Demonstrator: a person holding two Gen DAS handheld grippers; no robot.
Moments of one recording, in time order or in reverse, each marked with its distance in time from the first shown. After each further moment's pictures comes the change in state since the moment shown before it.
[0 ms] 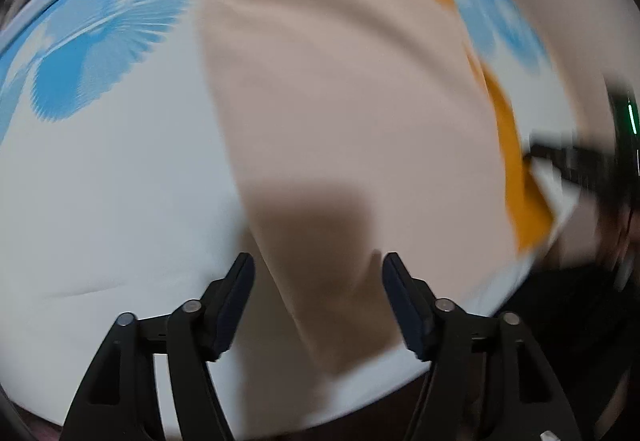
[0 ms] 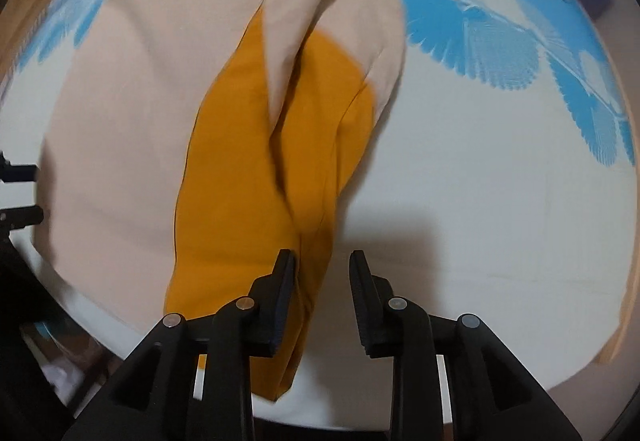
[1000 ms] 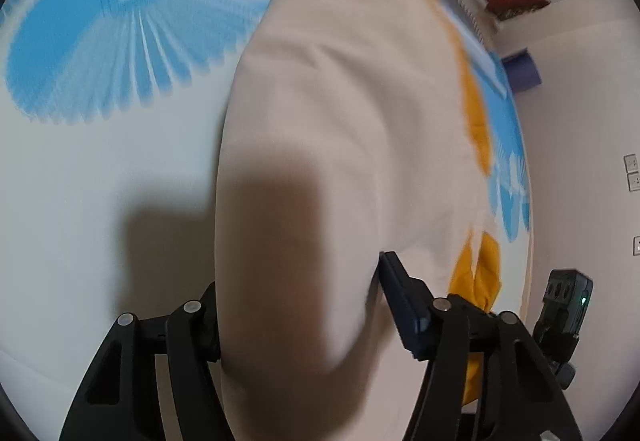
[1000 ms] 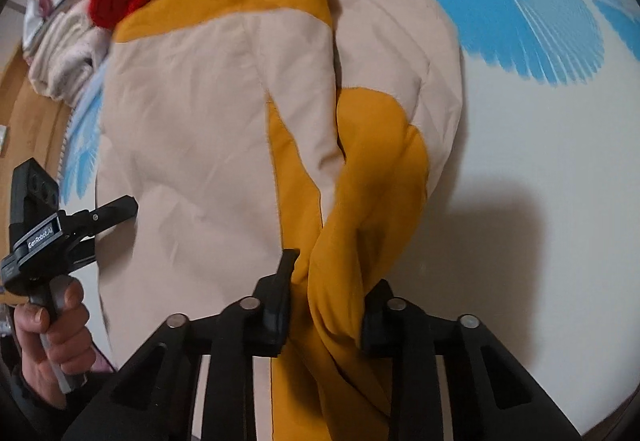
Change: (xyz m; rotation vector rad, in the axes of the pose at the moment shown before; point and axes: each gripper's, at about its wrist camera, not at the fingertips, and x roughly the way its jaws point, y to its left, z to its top) left arm 0.040 0.071 0.089 -0.377 -0.161 -0.244; right arm 0.049 0.021 0.091 0.323 -0.067 0.315
